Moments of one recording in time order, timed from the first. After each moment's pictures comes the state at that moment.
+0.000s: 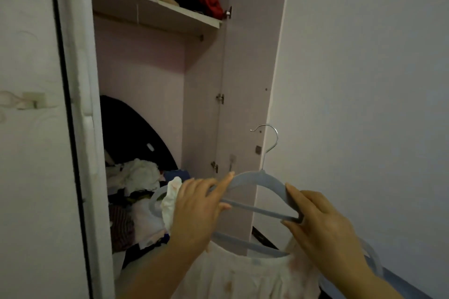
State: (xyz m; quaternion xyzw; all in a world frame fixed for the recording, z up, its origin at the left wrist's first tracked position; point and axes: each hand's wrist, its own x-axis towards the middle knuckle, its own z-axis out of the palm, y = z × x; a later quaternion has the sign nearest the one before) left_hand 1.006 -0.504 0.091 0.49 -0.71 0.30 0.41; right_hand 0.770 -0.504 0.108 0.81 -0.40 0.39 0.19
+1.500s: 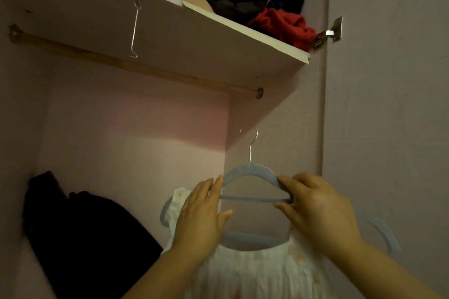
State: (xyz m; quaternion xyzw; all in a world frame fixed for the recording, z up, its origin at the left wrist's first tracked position) left_hand 1.394 -1.211 0.221 0.63 -0.61 0.23 0.43; right_hand 1.174 -1.236 0.272 0.77 -0.30 0.46 0.32
